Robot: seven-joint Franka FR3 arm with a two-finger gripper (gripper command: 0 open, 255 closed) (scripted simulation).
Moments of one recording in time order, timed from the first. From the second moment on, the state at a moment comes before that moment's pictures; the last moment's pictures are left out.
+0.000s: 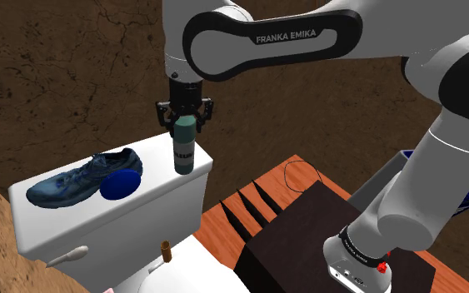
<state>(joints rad) 0.09 0.15 0.51 -1.73 -0.09 1.87 0.89</state>
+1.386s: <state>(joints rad) 0.09 0.15 0.51 -1.59 -0.08 1.73 0.88</state>
